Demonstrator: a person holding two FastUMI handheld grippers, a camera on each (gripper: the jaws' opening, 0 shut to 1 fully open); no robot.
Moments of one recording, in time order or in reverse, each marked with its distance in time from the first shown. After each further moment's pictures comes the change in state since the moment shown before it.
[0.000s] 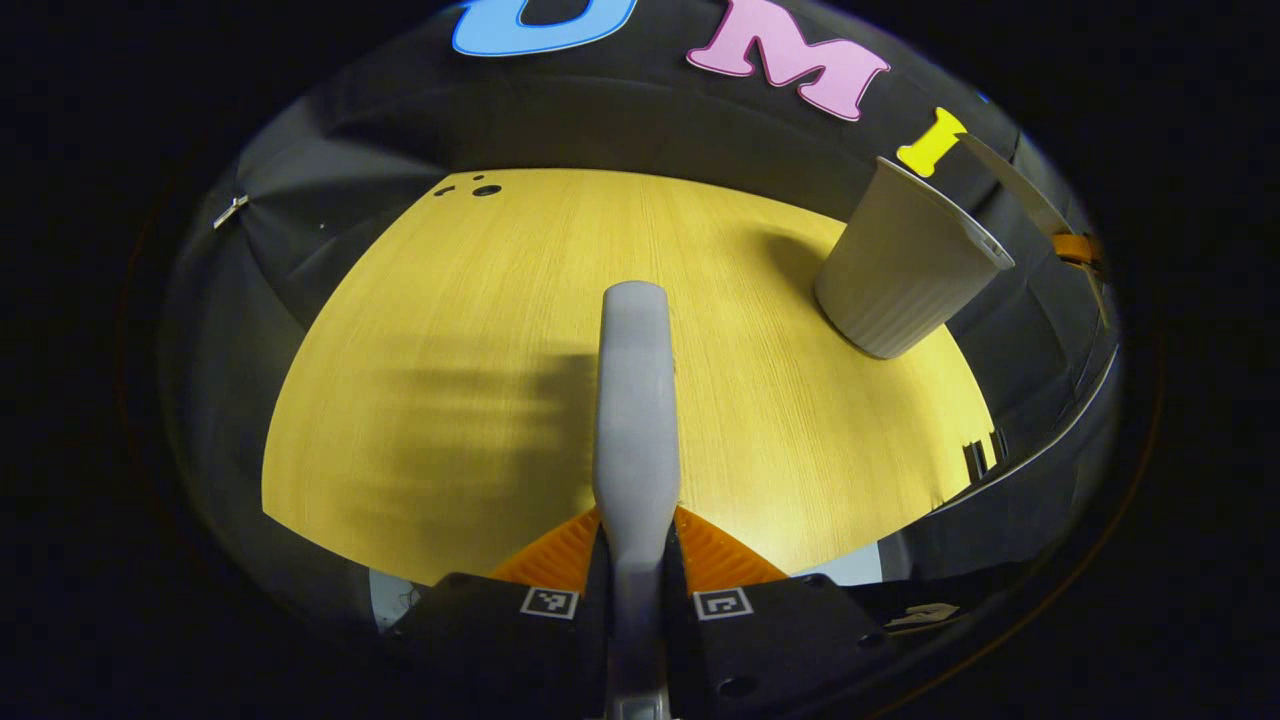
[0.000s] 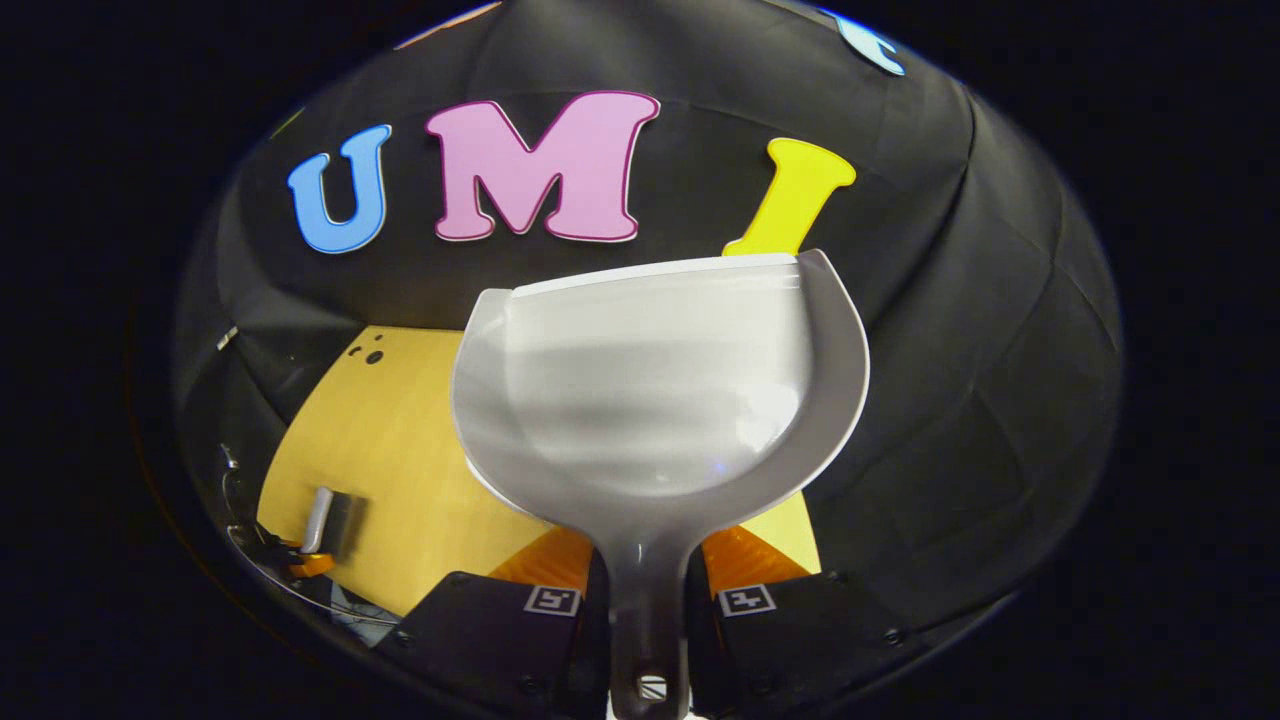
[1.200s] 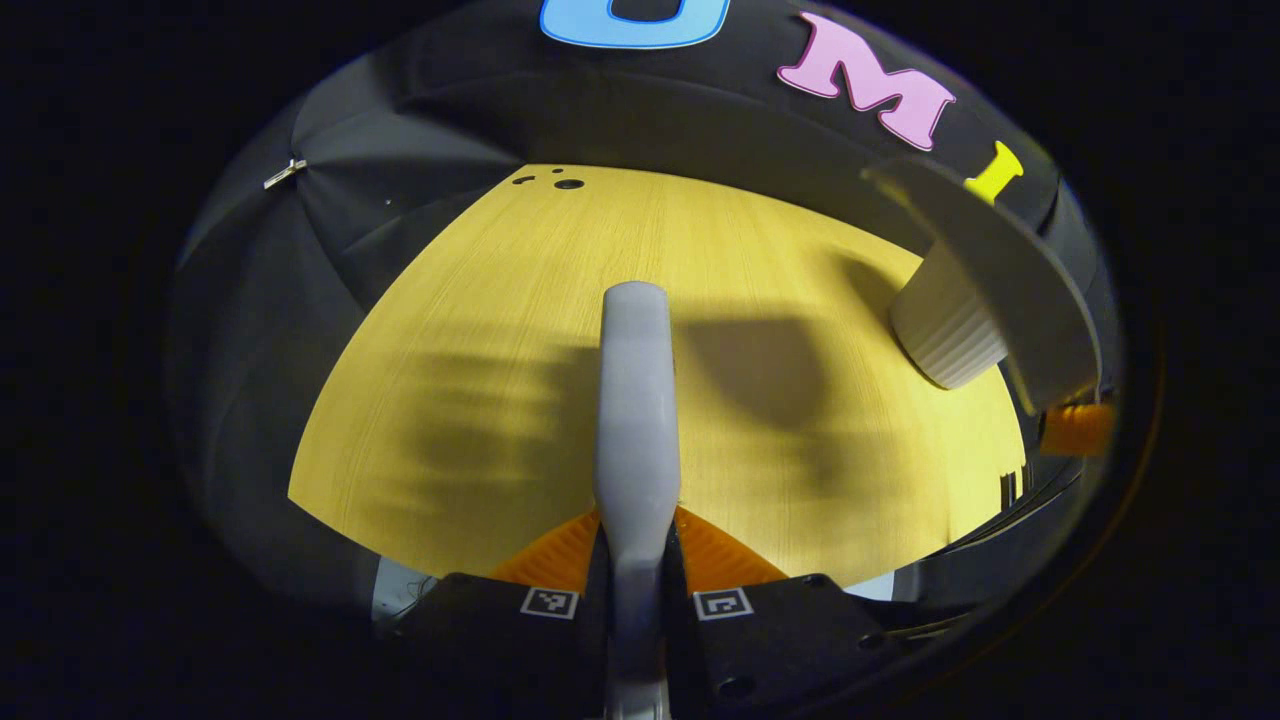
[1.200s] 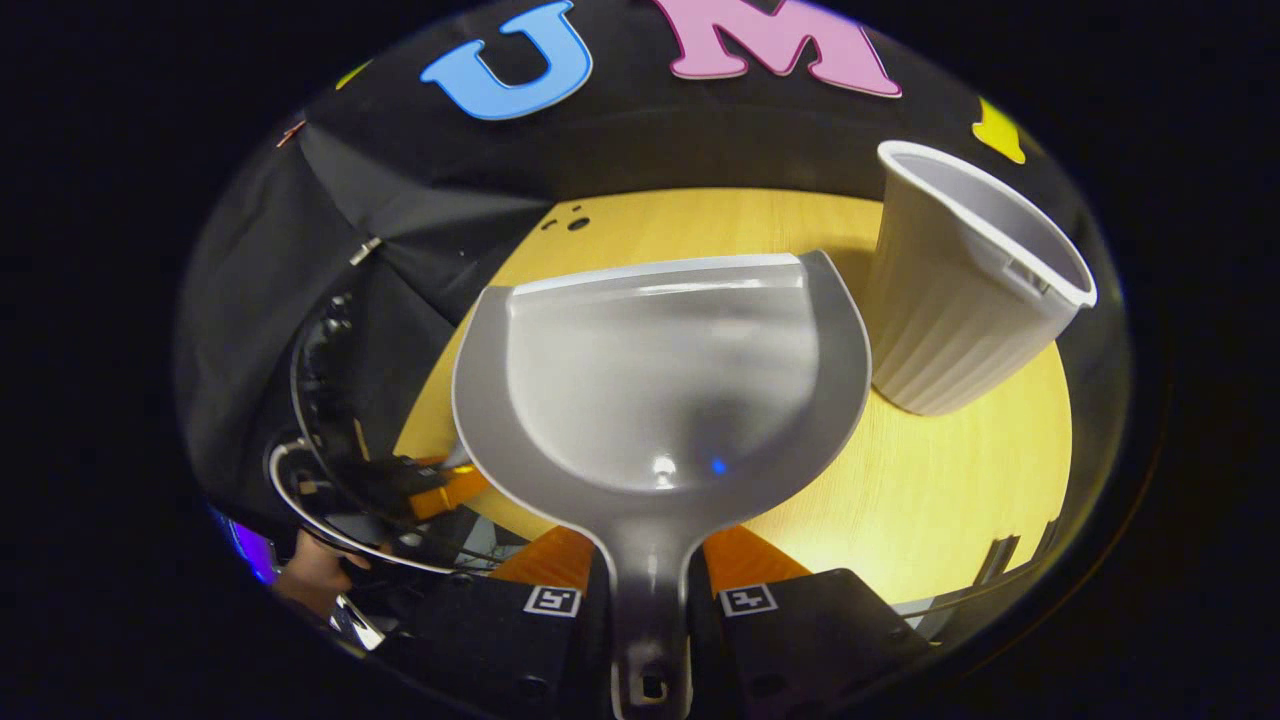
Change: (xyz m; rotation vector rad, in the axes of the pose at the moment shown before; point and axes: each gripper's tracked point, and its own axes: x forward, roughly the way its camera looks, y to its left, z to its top) left arm 0.009 0.072 0.006 -0.103 -0.021 0.109; right arm 0.015 0.278 -0.201 -0.007 0.357 0.466
